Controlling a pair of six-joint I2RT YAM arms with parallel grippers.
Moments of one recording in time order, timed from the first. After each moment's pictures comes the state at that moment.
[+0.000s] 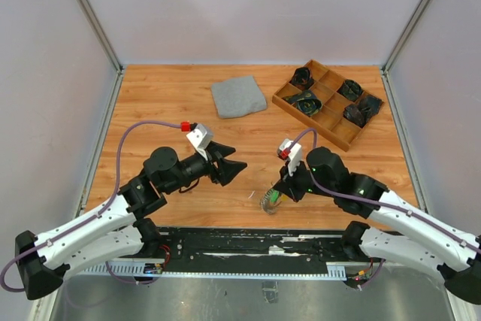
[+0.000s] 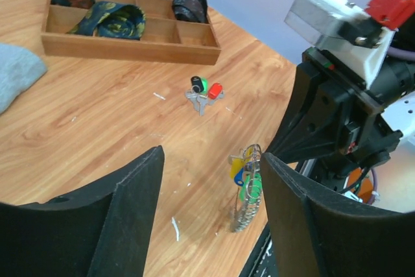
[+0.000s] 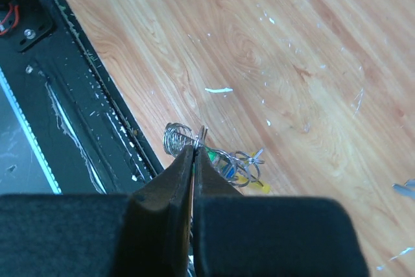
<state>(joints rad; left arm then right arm) -0.90 0.74 0.60 0.11 0.06 -0.29 0.92 0.82 0.70 -0.46 -0.14 0.12</state>
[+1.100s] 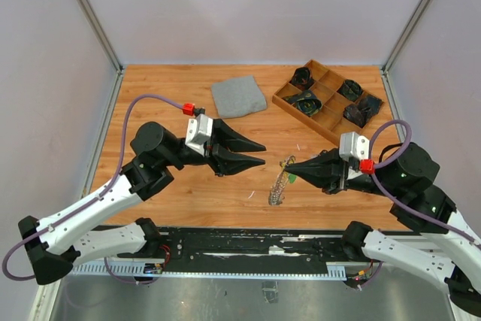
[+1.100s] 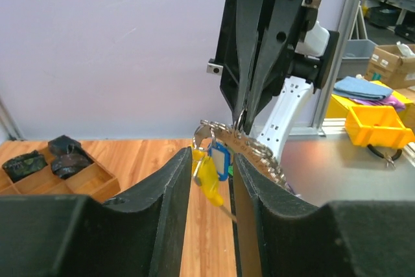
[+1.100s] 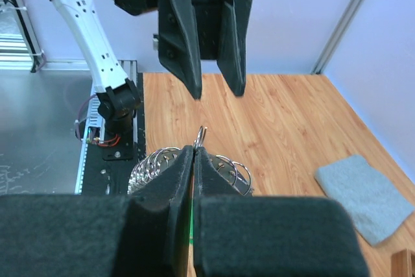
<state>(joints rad) -0.90 0.94 0.95 0.34 0.65 -0.18 0.92 0.61 1.06 -0.37 -0.45 -0.13</state>
